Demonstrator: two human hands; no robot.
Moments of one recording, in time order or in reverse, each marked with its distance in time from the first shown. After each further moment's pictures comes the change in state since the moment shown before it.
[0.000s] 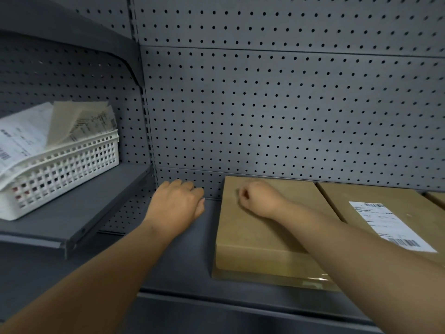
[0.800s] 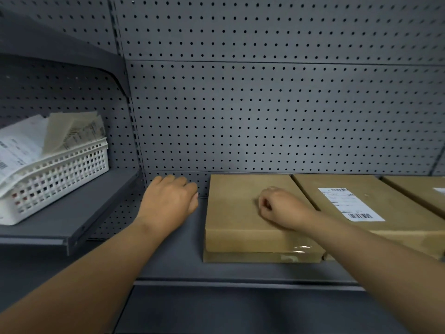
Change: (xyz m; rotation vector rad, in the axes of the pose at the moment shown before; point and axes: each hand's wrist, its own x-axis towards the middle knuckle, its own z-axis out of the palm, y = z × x) left_hand -0.010 0.014 -0.041 0.009 0.064 0.072; right_hand -0.094 0.022 -0.023 -0.011 0.082 0.056
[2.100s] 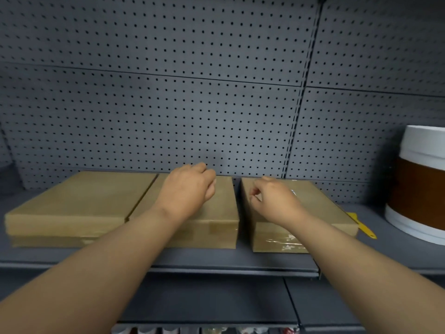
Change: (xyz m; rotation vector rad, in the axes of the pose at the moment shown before) left_hand 0.166 0.397 -0.083 -0.230 0.055 -0.034; right_hand -0.201 0.306 -0.150 -0.020 0.238 0.112
